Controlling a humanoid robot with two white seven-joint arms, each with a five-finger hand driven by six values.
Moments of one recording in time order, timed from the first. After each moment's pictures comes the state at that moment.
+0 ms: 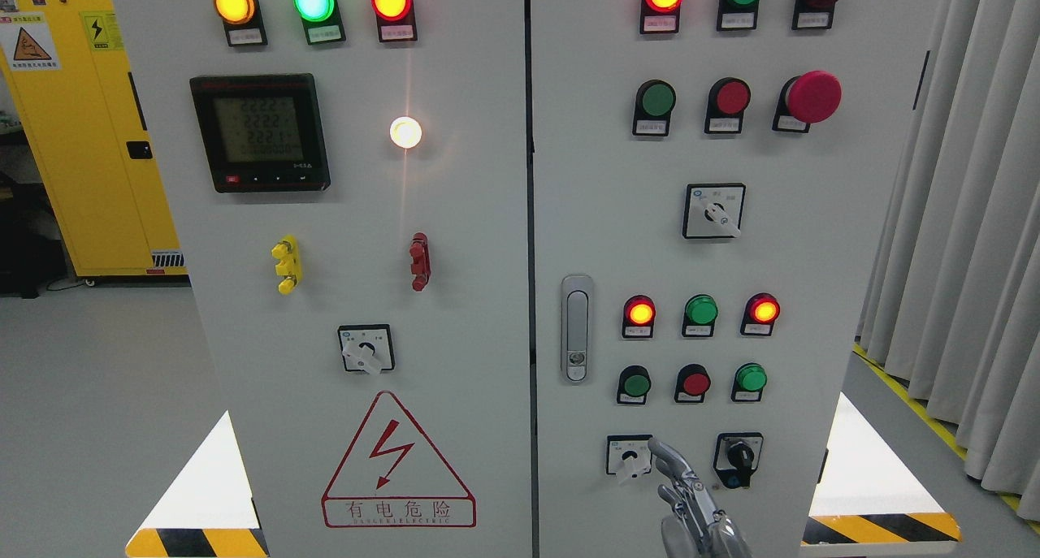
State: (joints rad) left arm 0.04 -0.10 -0.08 0.00 0.15 -0.04 0.10; right arm 0.06 0.06 0.17 -2.06 0.12 0.02 0.09
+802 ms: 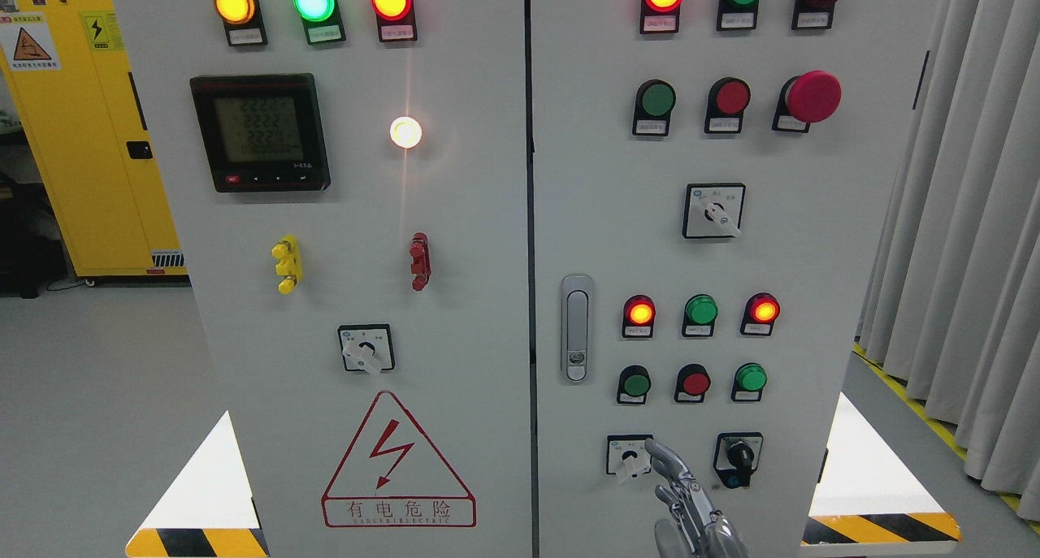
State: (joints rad) left arm 0.04 -0.10 -0.08 0.00 0.15 -0.04 0.10; right arm 0.06 0.06 0.18 -2.06 0.13 0.02 0.09
